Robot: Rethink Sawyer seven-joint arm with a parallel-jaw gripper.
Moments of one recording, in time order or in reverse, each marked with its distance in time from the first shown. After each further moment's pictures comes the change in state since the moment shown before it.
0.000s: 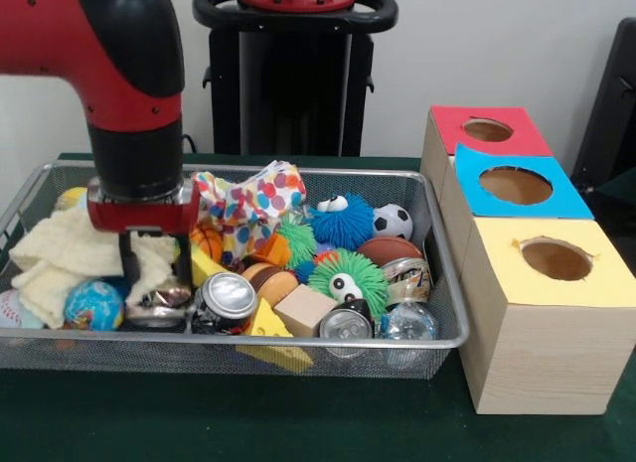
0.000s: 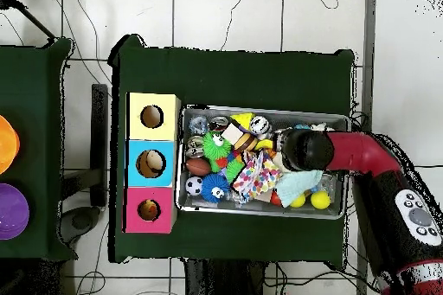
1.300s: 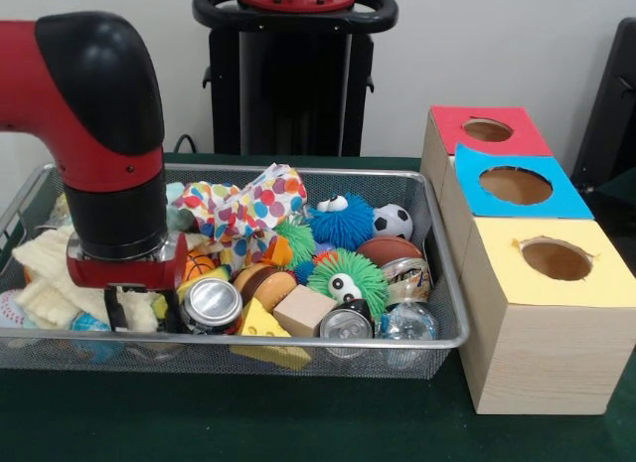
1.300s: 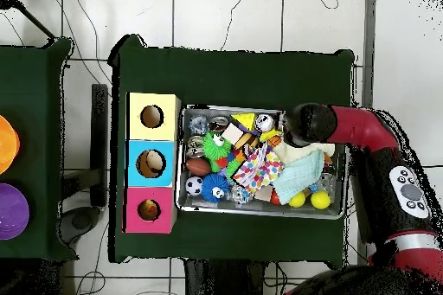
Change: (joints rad) arm 0.016 0.158 0.064 -0.261 -0.001 0.149 0.000
